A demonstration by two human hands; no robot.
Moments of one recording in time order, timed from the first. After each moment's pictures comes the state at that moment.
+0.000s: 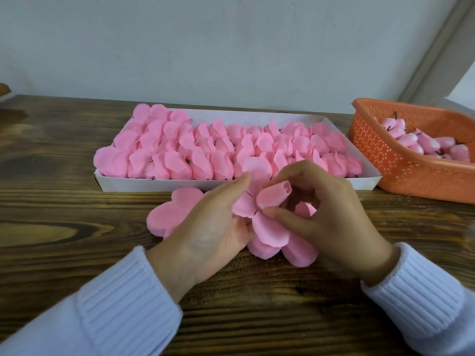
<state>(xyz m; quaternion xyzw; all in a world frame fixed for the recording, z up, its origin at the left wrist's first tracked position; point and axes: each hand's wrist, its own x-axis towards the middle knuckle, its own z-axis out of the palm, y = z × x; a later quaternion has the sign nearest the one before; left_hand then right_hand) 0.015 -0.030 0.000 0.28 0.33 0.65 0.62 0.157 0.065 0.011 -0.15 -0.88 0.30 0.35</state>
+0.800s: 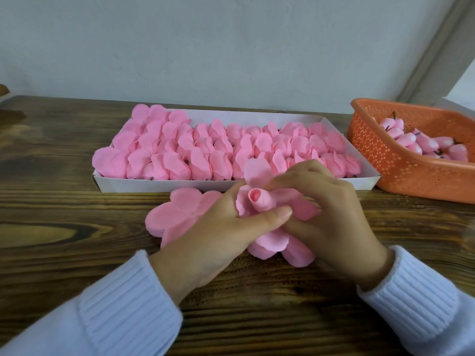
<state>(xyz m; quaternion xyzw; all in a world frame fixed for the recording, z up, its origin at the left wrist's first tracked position) 0.023 -0.036 0.004 0.49 0.46 0.56 0.49 0.156 0.059 0.012 -0.12 -0.89 0.18 0.39</state>
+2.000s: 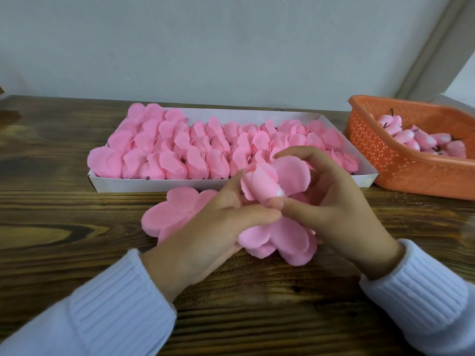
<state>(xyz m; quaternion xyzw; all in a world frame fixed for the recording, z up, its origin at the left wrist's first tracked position) 0.022 -0.036 0.006 0.43 0.44 0.57 0.54 0.158 0.063 0.020 -0.13 -0.77 0.52 0.34</state>
